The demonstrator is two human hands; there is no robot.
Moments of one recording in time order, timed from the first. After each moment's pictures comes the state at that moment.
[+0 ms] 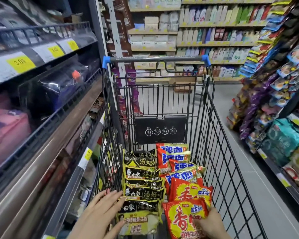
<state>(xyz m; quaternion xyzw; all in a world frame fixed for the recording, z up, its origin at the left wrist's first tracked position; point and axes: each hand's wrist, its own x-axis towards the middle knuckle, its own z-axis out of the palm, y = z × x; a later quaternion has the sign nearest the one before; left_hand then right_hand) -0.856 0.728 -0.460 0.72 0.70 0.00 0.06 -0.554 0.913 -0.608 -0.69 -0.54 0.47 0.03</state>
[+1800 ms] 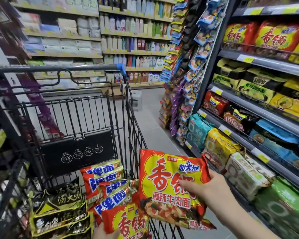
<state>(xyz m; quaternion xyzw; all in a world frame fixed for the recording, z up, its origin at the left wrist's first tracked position) -0.714 0.918 -0.588 0.39 0.71 0.32 0.50 -0.454 0.929 -0.360 -0.60 -0.46 0.52 0.39</state>
